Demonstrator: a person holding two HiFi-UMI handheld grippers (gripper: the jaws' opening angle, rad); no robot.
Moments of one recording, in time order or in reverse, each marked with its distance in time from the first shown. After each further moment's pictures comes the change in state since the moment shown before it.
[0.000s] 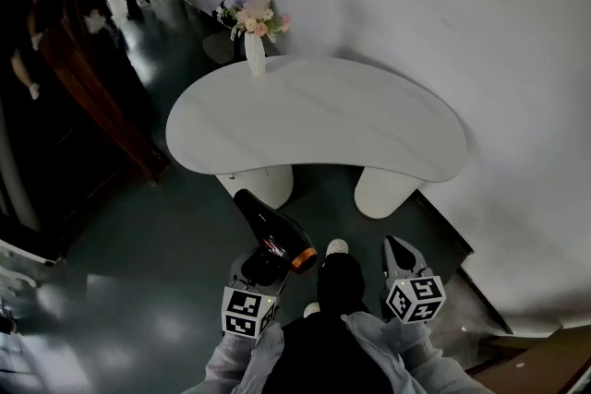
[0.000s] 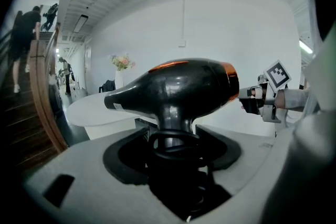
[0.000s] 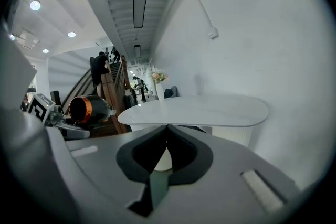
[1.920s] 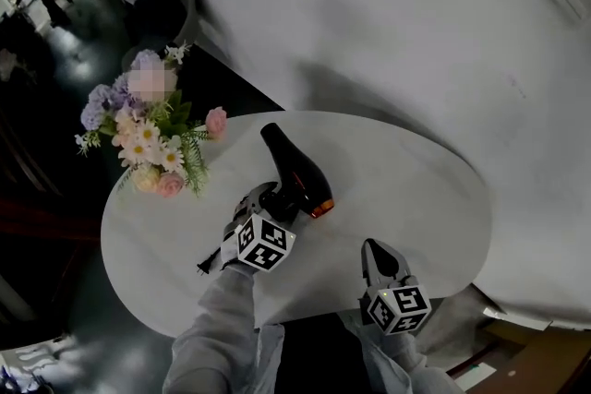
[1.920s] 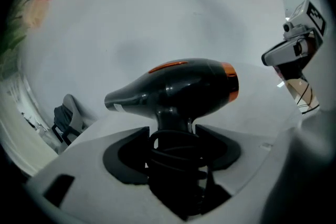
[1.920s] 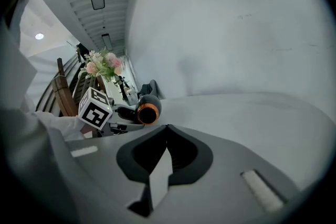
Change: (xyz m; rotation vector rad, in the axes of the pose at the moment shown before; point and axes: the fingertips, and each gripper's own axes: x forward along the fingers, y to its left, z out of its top) left arm 0.566 0.239 0.171 0.478 0.247 -0.263; right arm 0.426 -0.145 0.114 0.154 0.094 -0.158
